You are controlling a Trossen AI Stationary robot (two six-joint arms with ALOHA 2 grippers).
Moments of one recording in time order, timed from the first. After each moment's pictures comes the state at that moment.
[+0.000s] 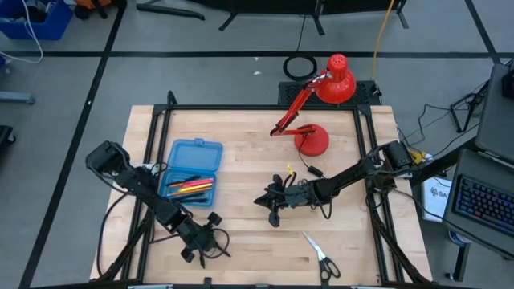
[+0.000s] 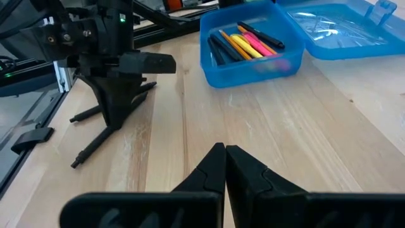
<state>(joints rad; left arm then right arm) -0.70 1.67 0.65 0.06 -0.07 -0.02 0.26 1.83 0.81 0.64 0.24 0.37</state>
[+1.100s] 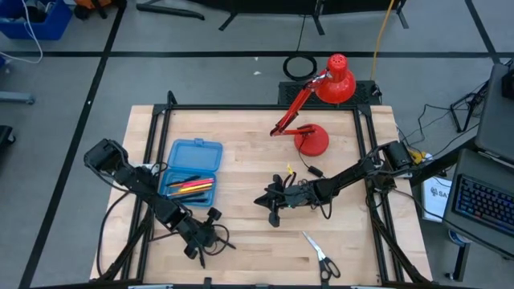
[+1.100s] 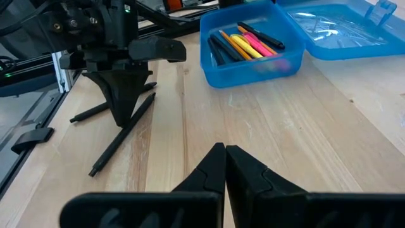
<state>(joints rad) -0.69 1.62 0.65 0.07 -0.16 -0.04 0.26 1.83 0.81 0.64 0.24 0.37</state>
